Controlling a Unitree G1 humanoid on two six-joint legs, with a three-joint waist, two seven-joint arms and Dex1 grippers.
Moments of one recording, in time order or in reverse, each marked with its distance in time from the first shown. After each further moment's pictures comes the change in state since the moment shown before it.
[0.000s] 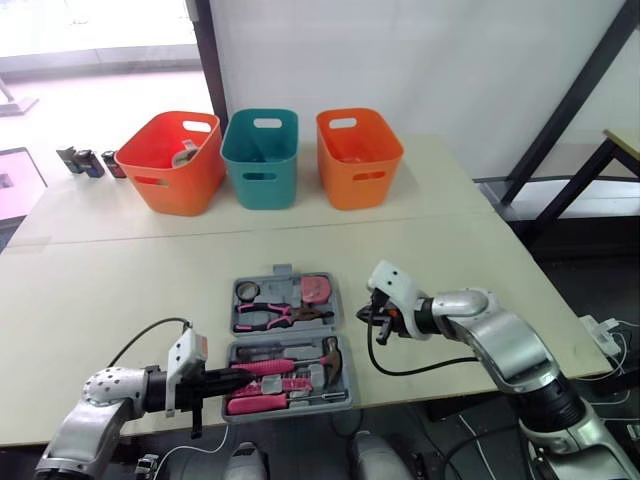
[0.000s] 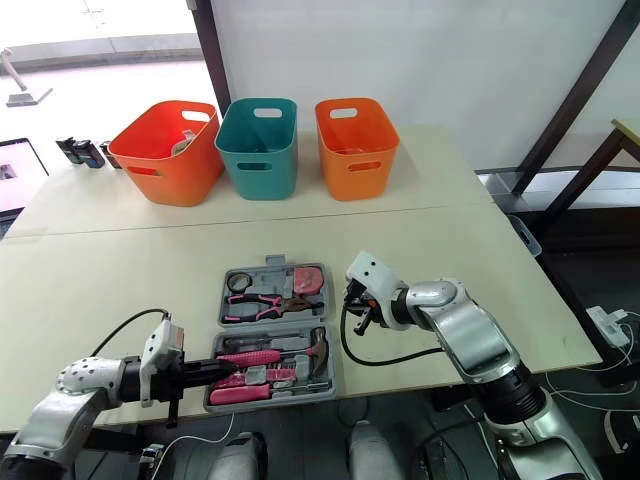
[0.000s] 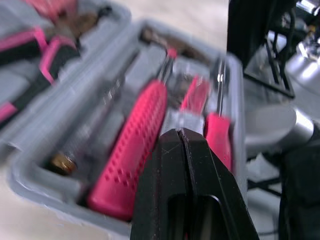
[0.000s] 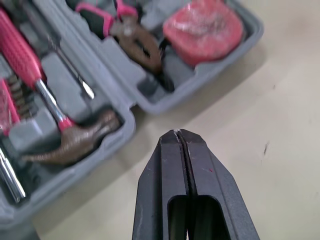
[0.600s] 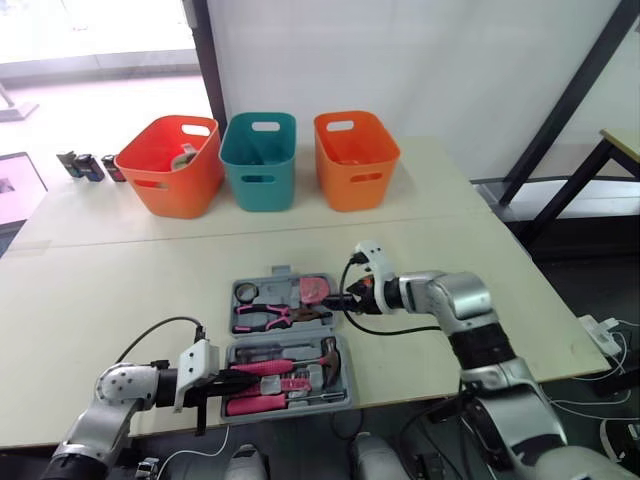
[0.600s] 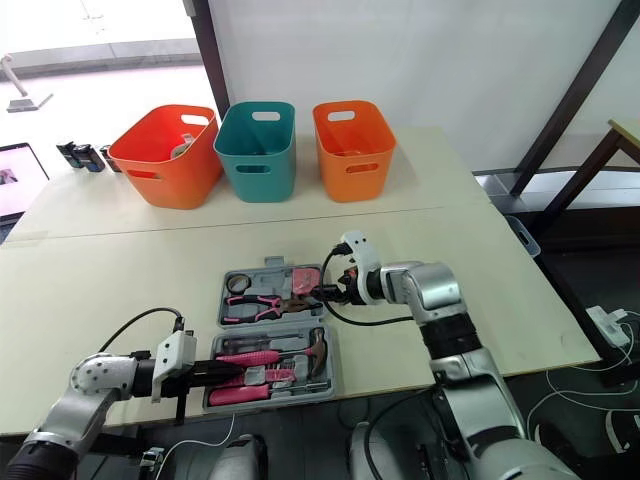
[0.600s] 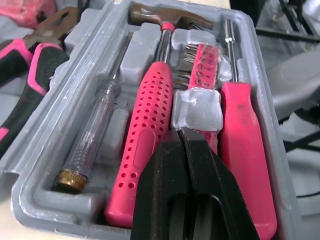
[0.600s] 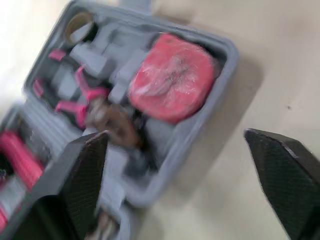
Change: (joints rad) left arm -0.067 0.015 -0.091 0.157 0.111 -0.301 0.021; right arm -0.305 0.336 -0.203 0.757 0.134 0.057 -0.162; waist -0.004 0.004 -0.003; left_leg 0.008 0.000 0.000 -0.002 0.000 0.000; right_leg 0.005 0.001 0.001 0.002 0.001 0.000
